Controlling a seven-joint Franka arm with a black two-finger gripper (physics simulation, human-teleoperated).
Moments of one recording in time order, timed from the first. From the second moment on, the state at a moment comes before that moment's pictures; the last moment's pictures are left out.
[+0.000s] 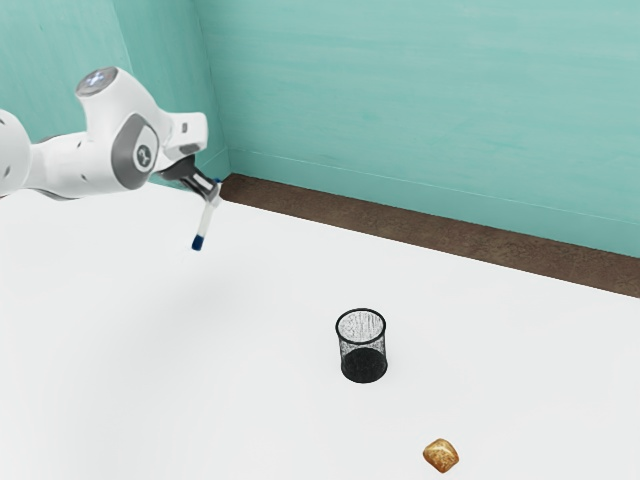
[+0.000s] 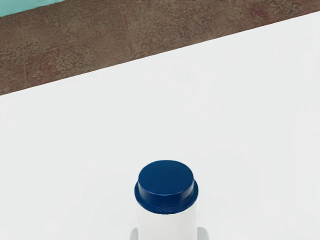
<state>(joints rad) 0.11 0.19 0.06 -1.92 -0.21 2.59 0.59</state>
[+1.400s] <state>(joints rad) 0.11 0.22 -0.38 -1.94 -0.23 2.70 0.56</state>
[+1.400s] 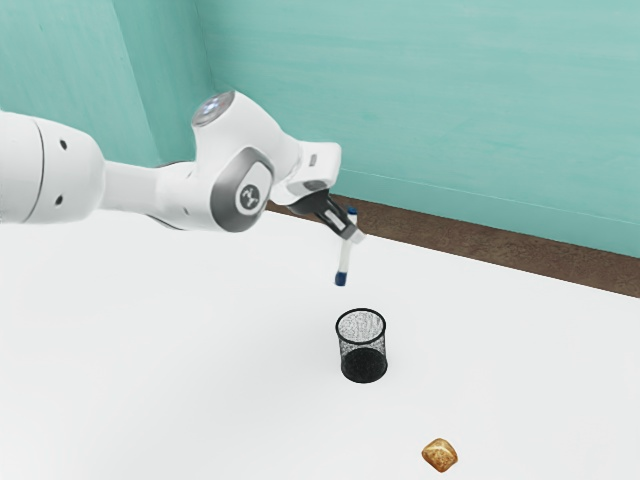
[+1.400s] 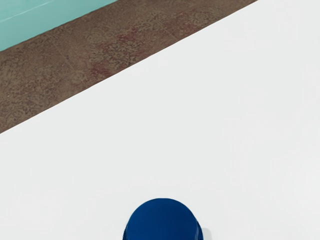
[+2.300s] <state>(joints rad) 0.10 0.24 -0.48 -2.04 -0.27 2.80 0.58</state>
